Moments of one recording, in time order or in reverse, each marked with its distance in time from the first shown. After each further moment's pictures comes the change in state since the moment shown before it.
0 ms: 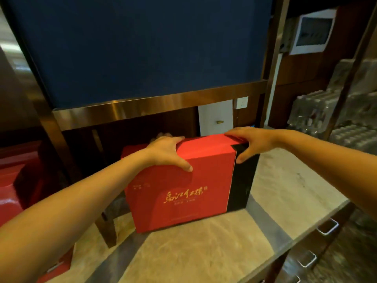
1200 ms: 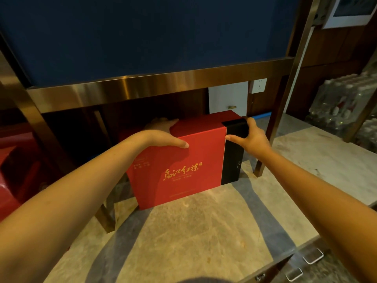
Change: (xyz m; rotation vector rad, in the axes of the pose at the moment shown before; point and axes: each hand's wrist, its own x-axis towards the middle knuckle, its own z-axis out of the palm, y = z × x) left_hand 0.040 -0.028 0.011 -0.030 -0.065 -0.211; right_hand 0.074 0.032 0.077 0.573 0.596 0.151
